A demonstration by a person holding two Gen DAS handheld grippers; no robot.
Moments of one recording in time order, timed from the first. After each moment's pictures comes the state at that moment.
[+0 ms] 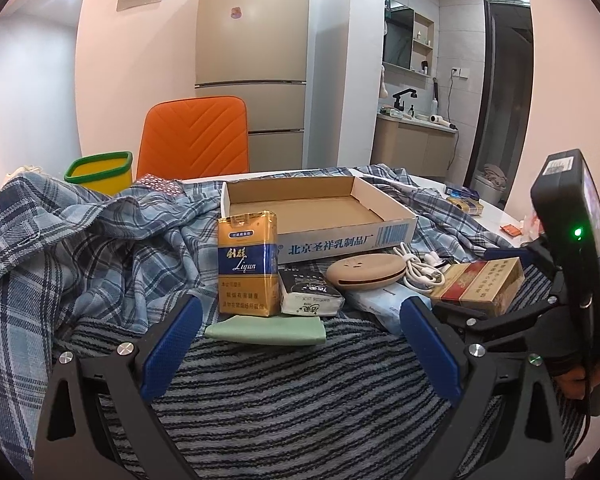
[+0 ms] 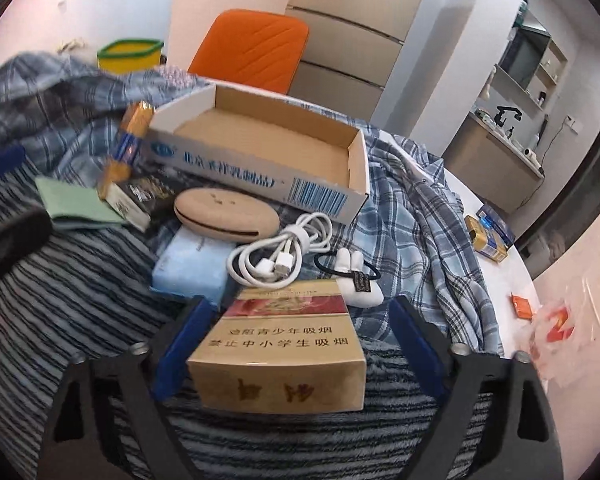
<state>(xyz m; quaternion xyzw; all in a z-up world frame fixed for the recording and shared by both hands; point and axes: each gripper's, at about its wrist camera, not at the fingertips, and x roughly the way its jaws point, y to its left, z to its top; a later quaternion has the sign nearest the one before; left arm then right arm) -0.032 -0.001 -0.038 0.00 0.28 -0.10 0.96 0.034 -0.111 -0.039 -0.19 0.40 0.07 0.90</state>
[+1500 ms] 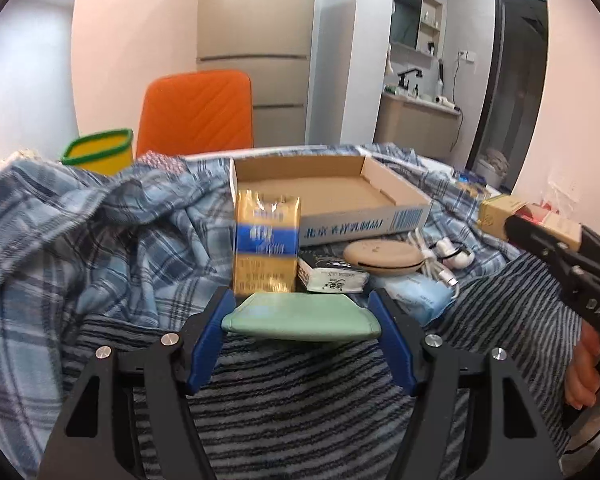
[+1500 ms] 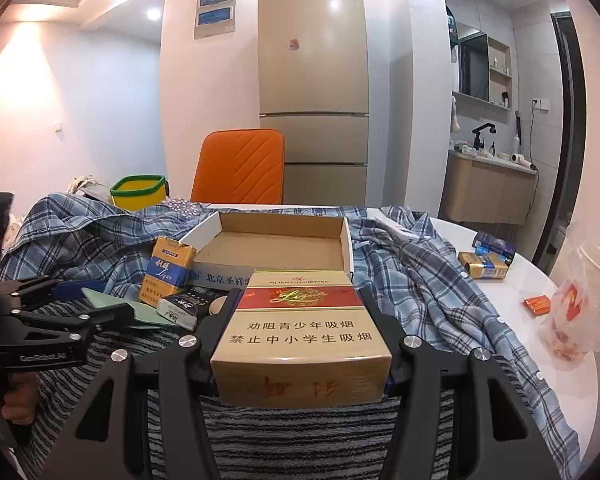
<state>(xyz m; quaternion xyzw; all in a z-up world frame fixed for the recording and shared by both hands) -0.021 0.015 -0.034 0.00 0.32 -0.10 0.94 -0.014 -0.146 0.003 -0.02 0.23 0.09 0.97</state>
